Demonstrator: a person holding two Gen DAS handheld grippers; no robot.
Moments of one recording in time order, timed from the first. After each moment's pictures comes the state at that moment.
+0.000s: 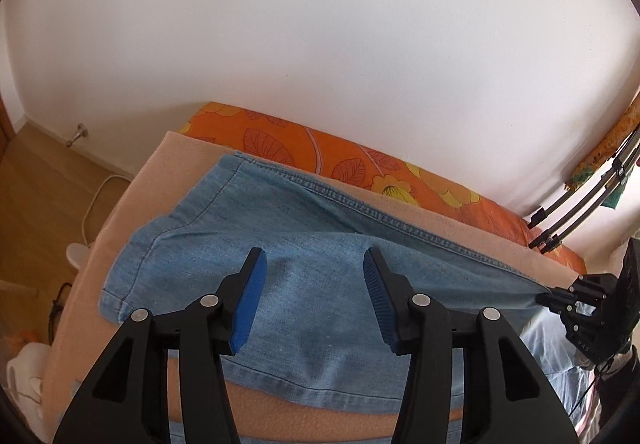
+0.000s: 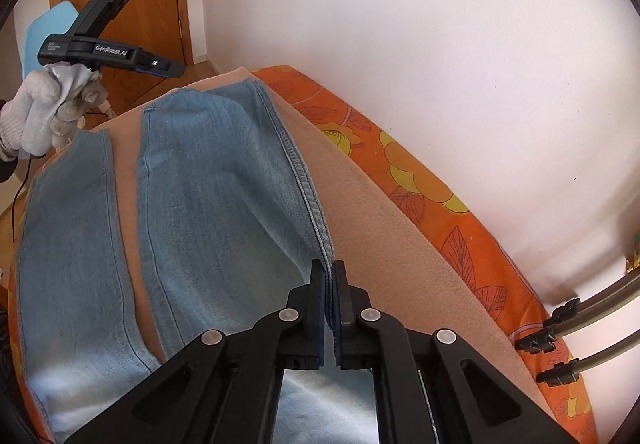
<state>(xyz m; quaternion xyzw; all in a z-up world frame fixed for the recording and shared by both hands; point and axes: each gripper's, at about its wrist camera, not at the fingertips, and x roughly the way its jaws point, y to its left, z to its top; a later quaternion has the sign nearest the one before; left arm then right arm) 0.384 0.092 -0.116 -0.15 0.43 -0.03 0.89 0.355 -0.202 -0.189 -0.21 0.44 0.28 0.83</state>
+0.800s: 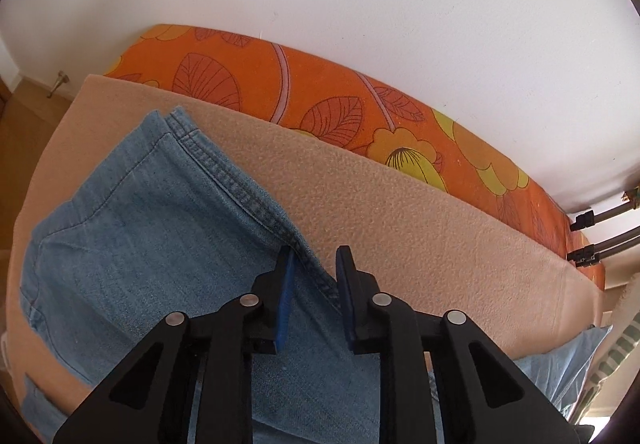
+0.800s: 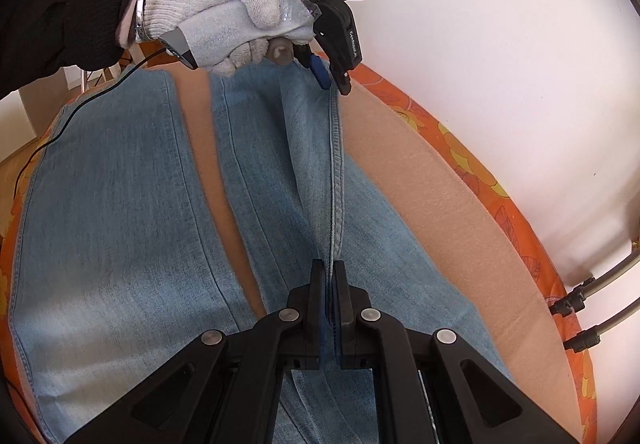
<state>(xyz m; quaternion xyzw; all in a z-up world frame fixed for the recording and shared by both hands) 0.478 0.033 -0.188 -0.15 0.56 0.01 0.81 0.268 -0.180 -0.219 -0.27 0.41 0.30 0.82</state>
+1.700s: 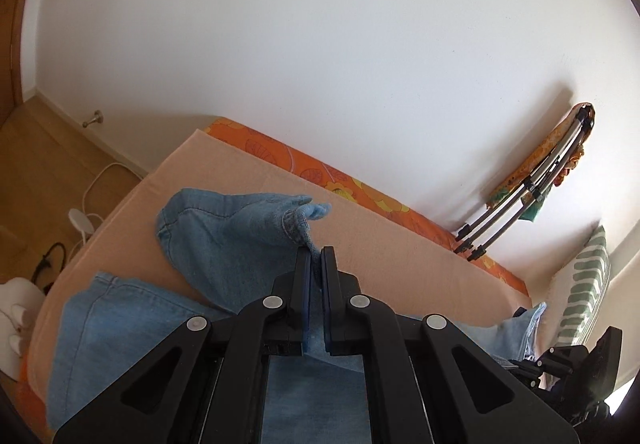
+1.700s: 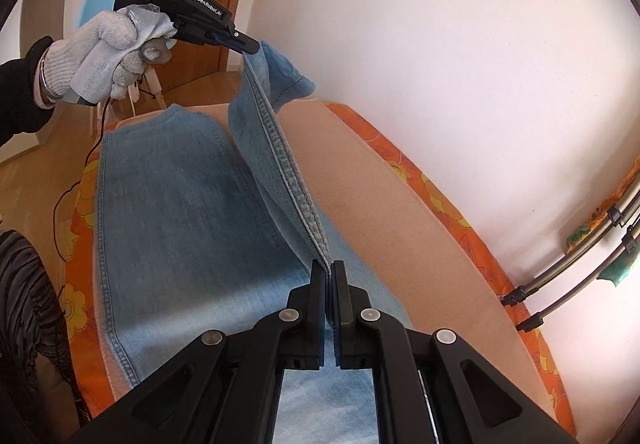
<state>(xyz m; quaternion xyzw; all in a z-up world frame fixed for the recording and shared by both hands) 0.211 0.115 -0.056 -0.23 0.35 -0.05 0.91 0.152 -0.153 -0.120 -0.29 0.36 0.28 0.84</state>
